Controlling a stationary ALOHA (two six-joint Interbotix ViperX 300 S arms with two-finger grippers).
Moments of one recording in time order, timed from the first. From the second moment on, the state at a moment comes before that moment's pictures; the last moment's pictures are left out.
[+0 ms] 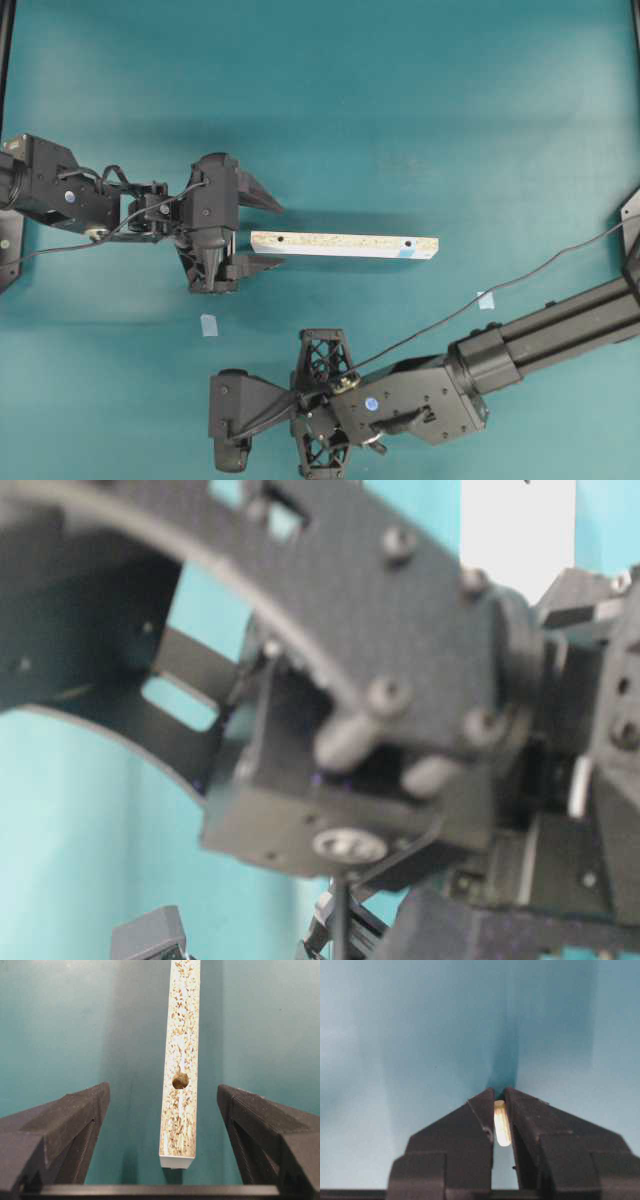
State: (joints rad) left arm 0.01 0.11 0.91 -0.06 -0.42 0.08; right arm 0.38 0.55 -0.11 -0.17 0.81 0.66
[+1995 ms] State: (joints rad) left arm -0.04 0.09 0.89 -0.06 -0.35 0.08; right arm 0.06 -0.25 0.85 -0.25 -0.42 0.68
